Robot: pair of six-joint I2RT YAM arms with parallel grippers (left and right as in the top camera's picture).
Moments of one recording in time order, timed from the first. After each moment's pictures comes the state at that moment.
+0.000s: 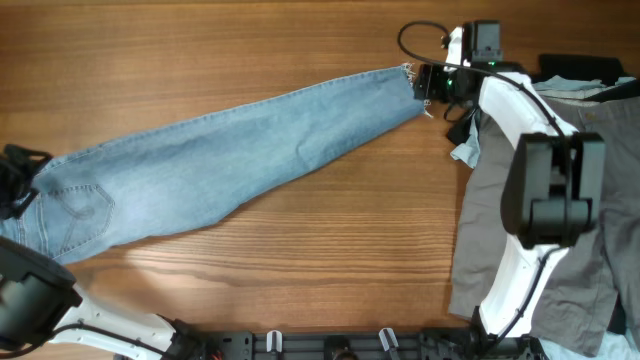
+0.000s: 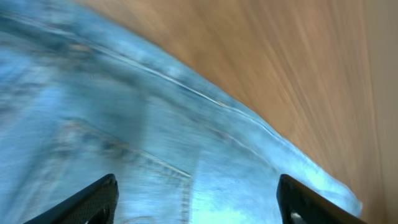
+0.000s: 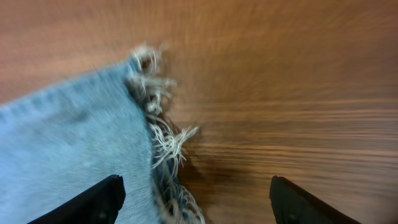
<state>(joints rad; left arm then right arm) 0.94 1.97 1.52 -0.92 0.60 -0.01 0.02 2.17 1.54 -0.46 -0.22 0.14</state>
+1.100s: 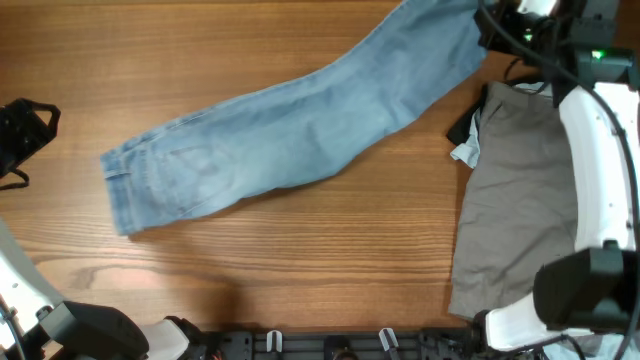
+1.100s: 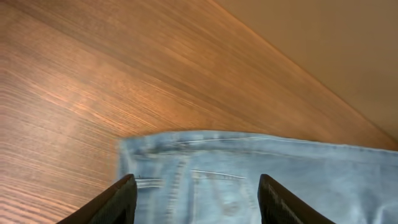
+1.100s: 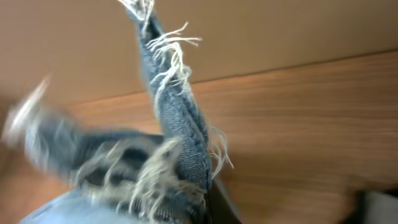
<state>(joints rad) 0.74 1.53 1.52 -0.96 0.54 0.03 -0.07 1.71 1.67 -0.61 -0.46 0.21</state>
